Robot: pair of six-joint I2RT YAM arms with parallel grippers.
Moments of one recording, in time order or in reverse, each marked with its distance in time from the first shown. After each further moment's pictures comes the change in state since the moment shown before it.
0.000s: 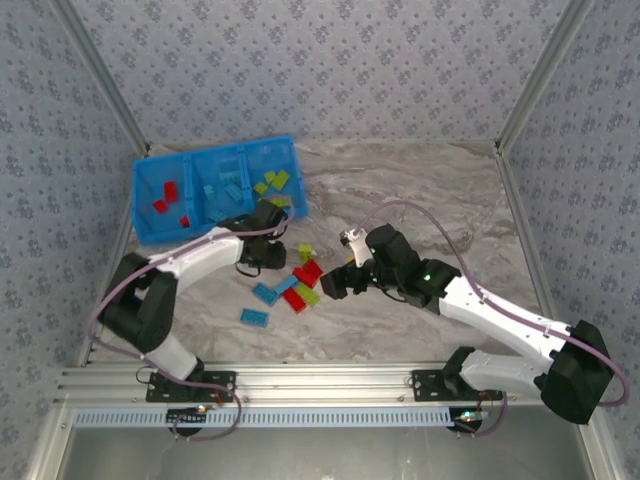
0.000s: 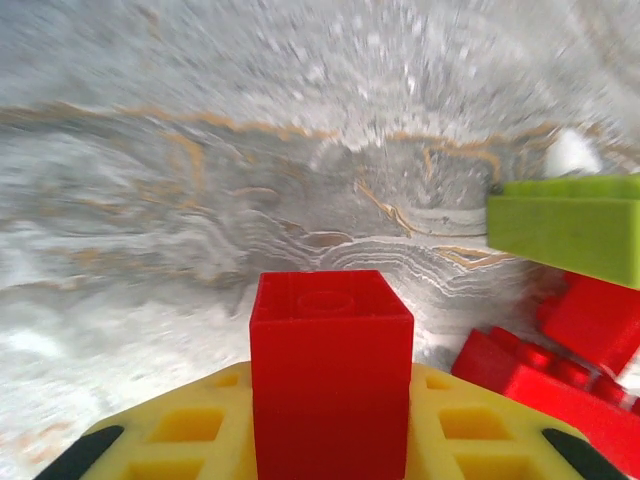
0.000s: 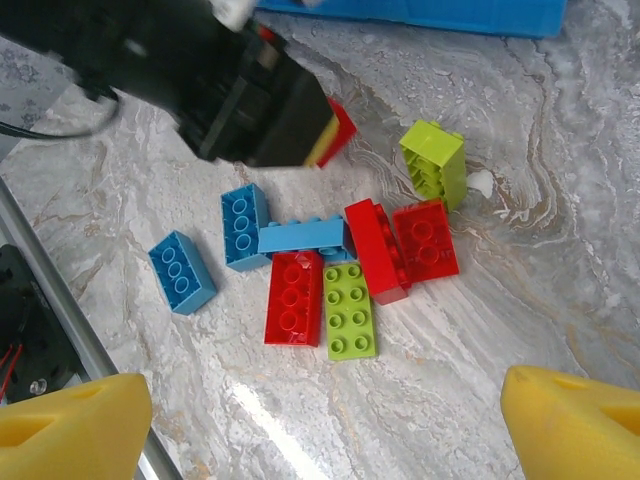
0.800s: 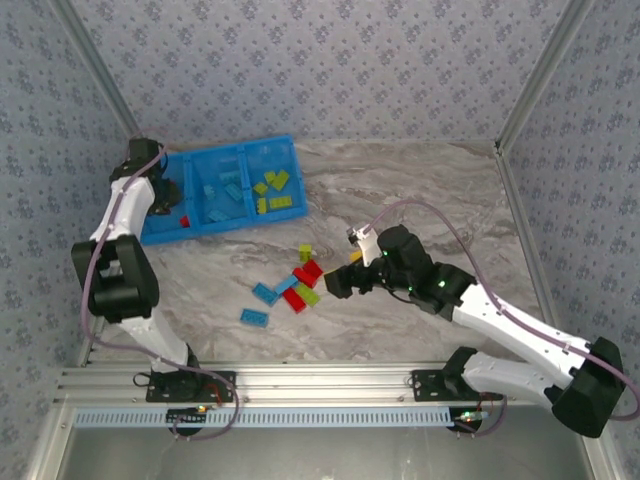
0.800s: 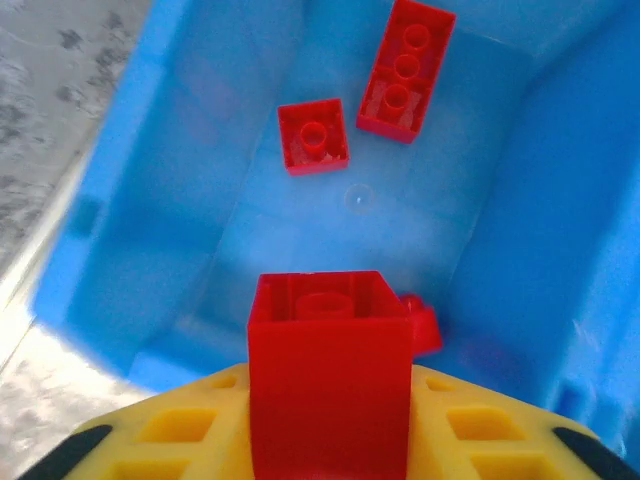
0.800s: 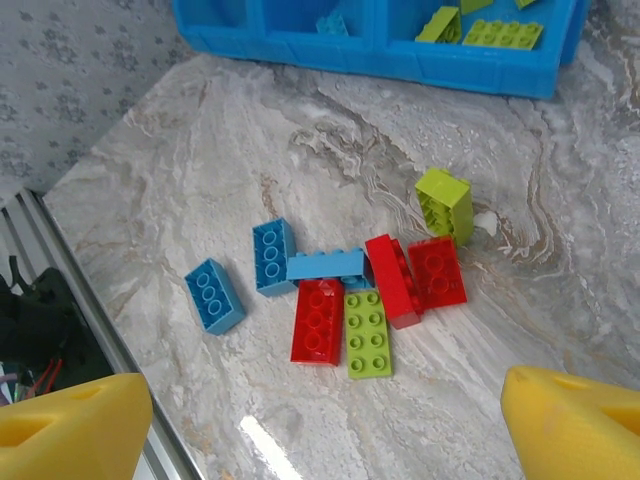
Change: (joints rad) left arm 0.727 0.257 0.487 -0.159 -0.117 0.068; right arm 0.003 -0.115 -0.002 -0.008 0.002 0.008
